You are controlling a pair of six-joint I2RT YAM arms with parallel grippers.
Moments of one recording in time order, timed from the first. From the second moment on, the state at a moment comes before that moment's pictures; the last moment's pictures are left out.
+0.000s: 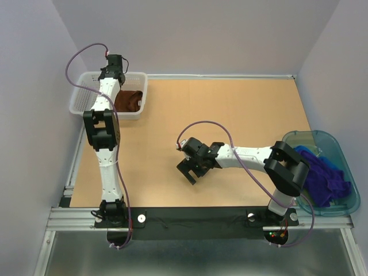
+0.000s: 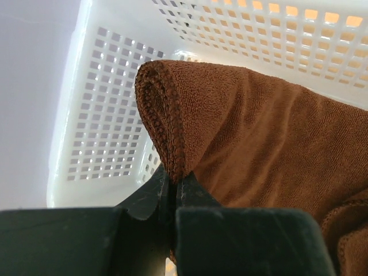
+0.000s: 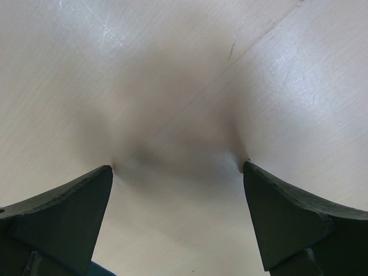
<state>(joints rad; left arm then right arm) 0.03 2.36 2.22 -0.62 -0.58 0.13 1.00 1.74 1.07 -0.49 0.06 0.20</state>
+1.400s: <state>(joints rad) 0.11 2.44 2.20 -0.53 -0.71 0.06 1.00 1.77 1.11 -0.52 0.08 0.19</state>
